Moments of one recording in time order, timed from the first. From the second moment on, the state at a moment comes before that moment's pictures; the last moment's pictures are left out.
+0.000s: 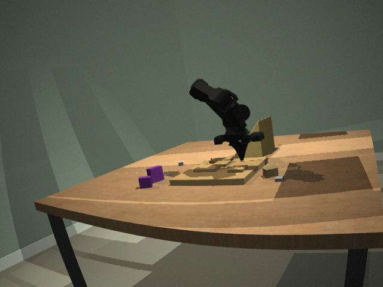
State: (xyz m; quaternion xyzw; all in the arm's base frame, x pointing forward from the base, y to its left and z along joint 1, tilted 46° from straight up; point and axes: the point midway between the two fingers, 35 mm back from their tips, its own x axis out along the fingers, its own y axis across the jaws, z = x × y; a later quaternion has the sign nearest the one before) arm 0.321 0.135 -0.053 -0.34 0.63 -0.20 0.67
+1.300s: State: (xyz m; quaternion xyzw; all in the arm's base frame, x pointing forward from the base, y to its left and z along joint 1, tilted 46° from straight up) arm 0.336 0.123 -0.067 -0.34 0.63 -0.21 0.67
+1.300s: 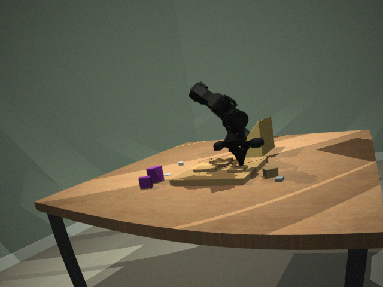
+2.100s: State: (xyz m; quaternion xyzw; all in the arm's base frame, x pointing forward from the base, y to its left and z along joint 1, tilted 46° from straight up) arm 0.360 0.129 -0.068 -0.34 0.63 -0.21 0.67
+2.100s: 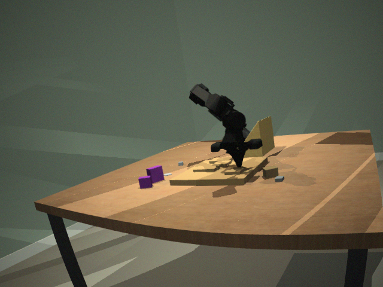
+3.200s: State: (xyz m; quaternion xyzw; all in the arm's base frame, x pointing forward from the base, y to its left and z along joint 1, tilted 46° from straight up) arm 0.393 0.135 -0.067 -0.34 0.62 -0.21 0.67
